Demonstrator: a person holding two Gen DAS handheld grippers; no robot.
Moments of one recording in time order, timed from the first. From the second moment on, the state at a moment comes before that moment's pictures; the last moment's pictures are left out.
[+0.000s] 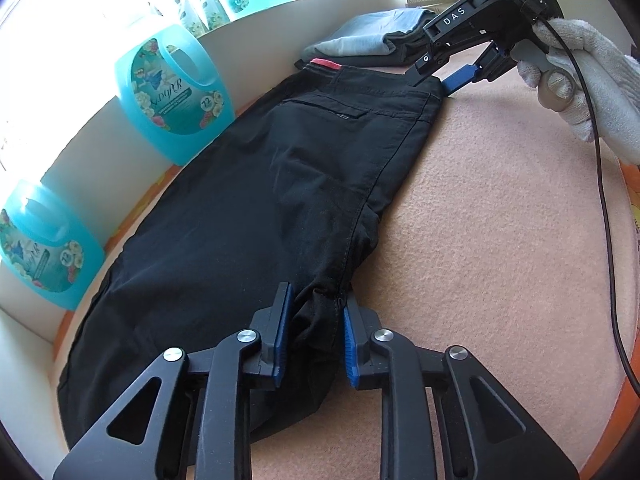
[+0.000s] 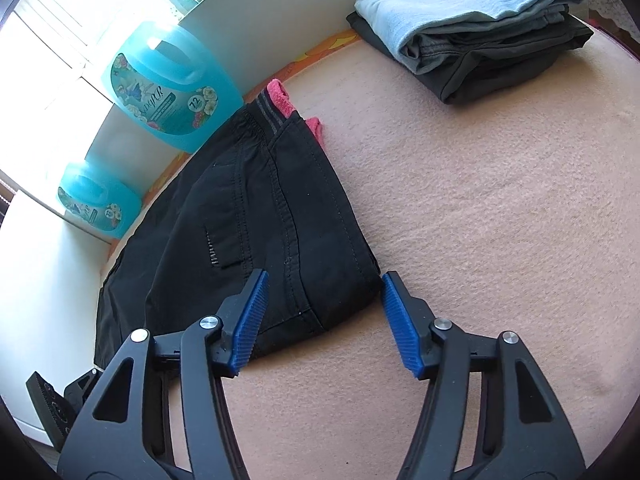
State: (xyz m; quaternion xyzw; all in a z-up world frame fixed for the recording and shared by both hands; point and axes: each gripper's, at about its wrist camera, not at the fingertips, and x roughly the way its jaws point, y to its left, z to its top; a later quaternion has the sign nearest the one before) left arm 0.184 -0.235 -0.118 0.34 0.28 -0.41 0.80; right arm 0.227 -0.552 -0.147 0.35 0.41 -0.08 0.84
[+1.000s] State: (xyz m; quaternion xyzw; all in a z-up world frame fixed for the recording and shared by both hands) left arm 0.184 -0.204 -0.090 0.25 0.33 -0.41 0.81; right arm 0.193 -0.547 -0.071 0.14 0.37 -0.11 0.91
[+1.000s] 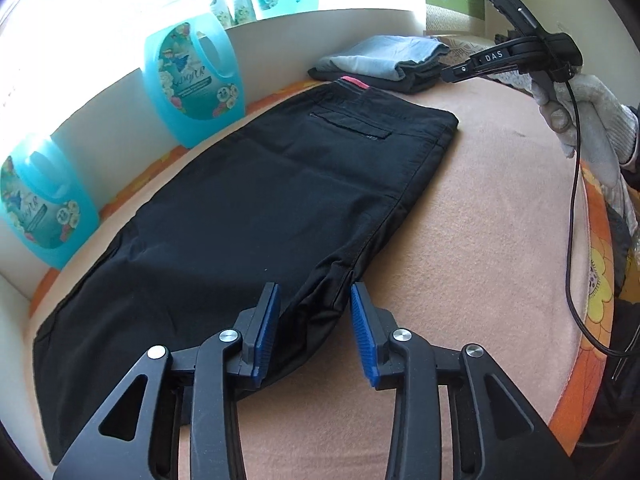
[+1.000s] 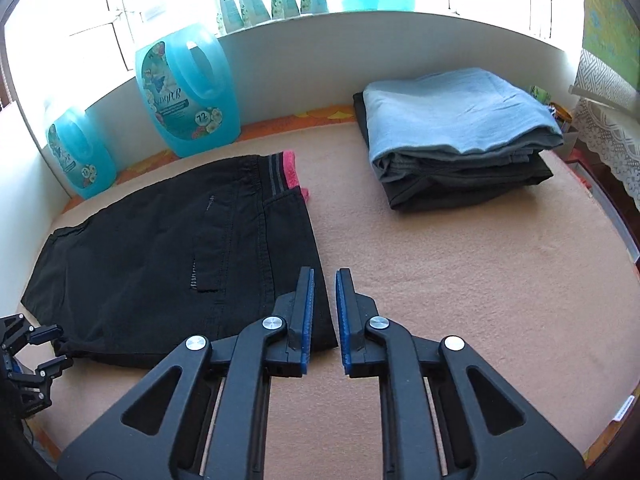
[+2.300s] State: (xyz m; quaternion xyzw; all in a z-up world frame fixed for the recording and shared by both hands) left arm 0.241 0.082 -0.081 -0.03 0.39 -0.08 0.92; right arm 0.451 -0.149 -0.024 -0.20 0.38 0.39 0.81
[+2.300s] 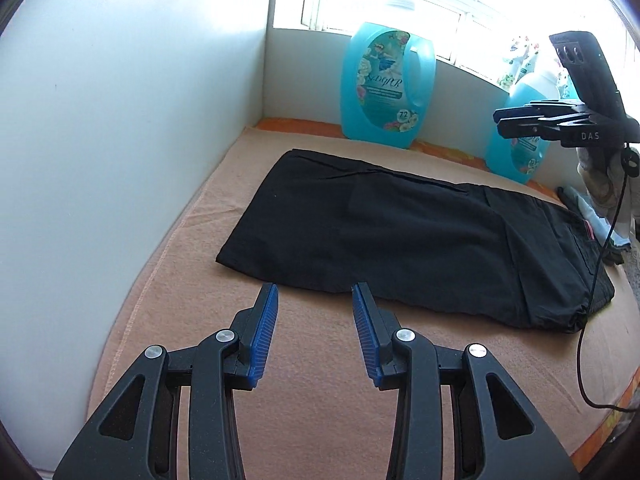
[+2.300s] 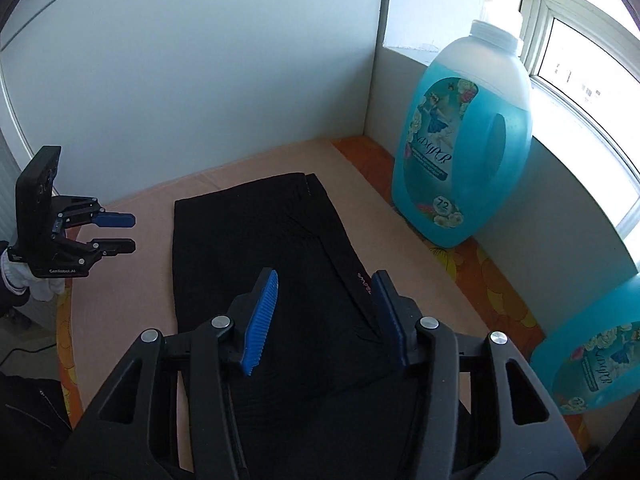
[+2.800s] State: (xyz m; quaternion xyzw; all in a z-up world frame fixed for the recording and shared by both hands) left arm 0.272 0.107 -0.100 -0.06 0.42 -0.05 0.91; right arm 0.537 -0.086 -0.134 -0.24 0.45 0.43 0.75
